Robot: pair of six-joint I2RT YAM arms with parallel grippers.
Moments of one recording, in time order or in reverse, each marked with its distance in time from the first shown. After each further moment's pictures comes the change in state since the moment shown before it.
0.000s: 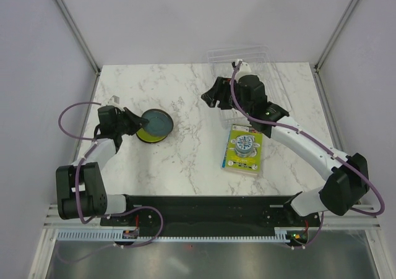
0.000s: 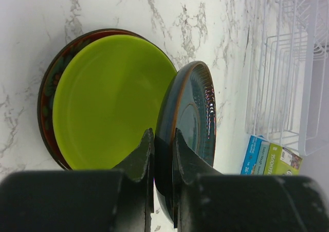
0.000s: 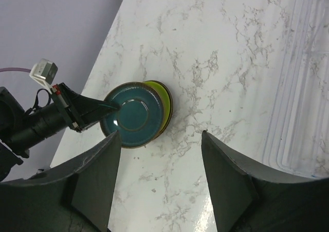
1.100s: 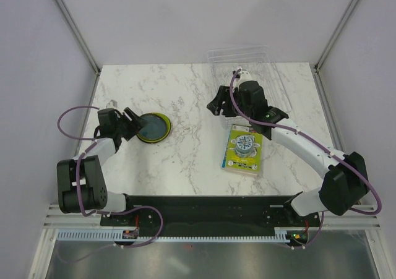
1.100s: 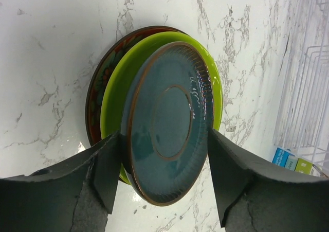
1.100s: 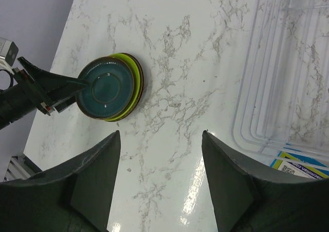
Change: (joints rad) left arm 0.035 0.061 -0.016 -0.011 -0.070 0.033; right arm -0.038 0.000 -0.093 -0.051 -0.024 -0.029
